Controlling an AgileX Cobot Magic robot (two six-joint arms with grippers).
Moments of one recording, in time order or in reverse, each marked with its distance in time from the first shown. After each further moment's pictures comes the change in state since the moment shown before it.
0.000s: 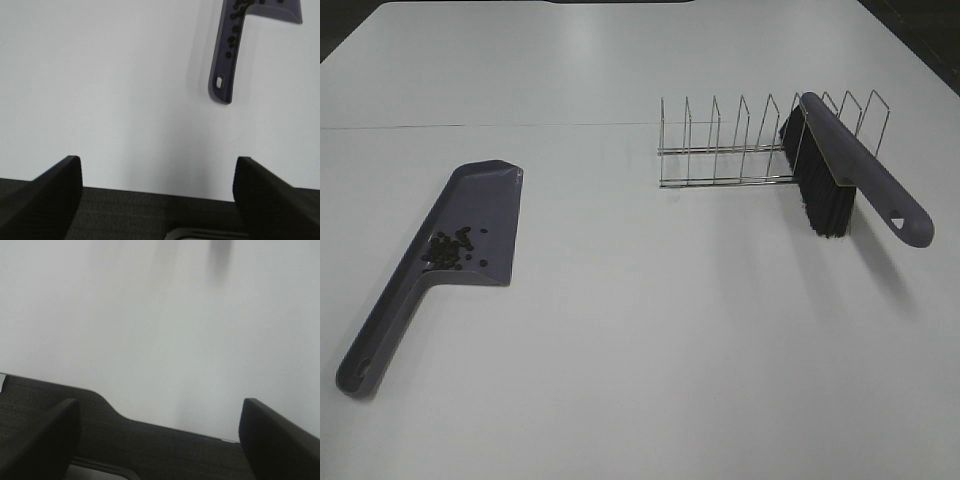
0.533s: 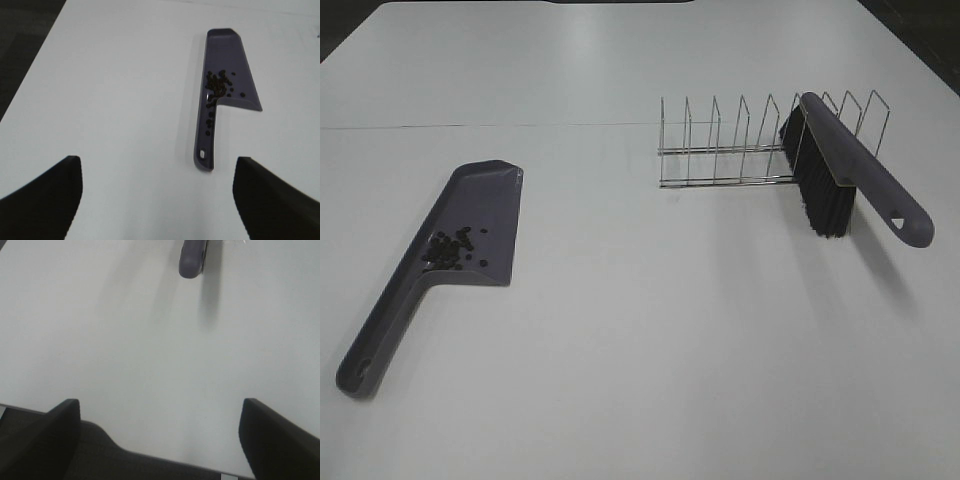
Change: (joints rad) left arm 0.000 -0.418 0.024 -0.005 -0.039 0.000; right arm 0.000 -0.232 0.000 -0.003 0.006 -0.001
